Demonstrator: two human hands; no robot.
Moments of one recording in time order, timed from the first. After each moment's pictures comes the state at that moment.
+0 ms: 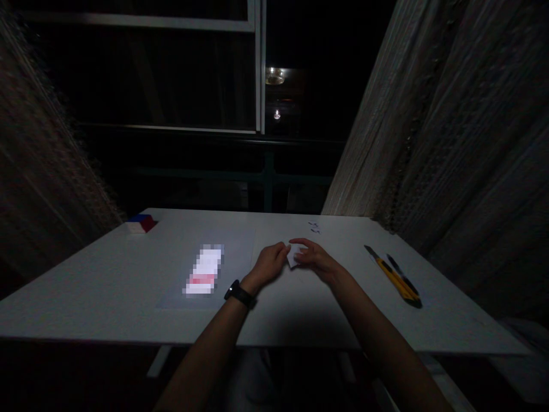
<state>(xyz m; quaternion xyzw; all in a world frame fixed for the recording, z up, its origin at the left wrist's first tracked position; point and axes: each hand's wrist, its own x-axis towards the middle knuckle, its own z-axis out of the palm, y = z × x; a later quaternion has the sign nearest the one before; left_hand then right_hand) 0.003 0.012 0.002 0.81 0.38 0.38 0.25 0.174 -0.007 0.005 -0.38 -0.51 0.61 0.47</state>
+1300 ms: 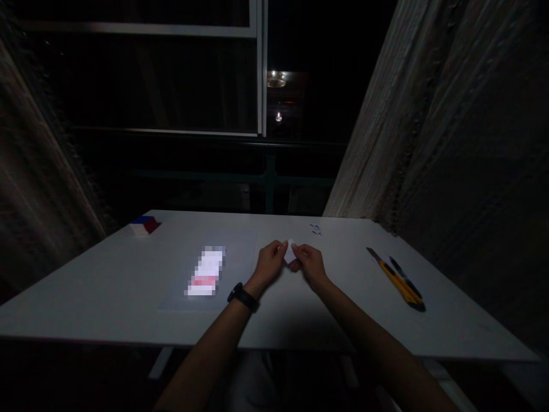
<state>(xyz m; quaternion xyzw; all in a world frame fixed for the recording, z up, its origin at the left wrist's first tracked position) 0.006 0.016 -0.003 0.71 0.42 0.47 0.31 0.135 -0.005 -0.011 -0.46 -0.49 0.42 0.61</state>
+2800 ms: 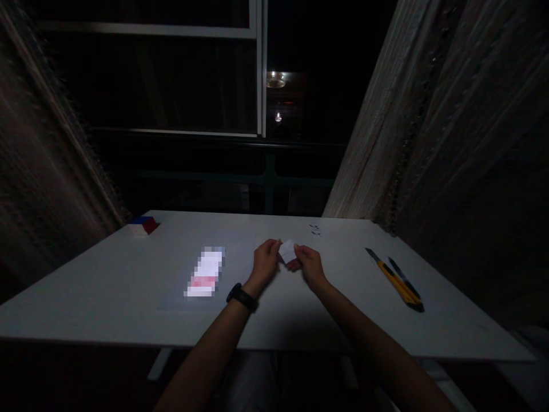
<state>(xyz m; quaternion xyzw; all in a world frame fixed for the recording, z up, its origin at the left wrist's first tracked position) 0.002 0.017 -0.003 0.67 0.42 0.52 0.33 0.135 -0.003 -0.013 -0.44 -0.48 0.45 0.62</state>
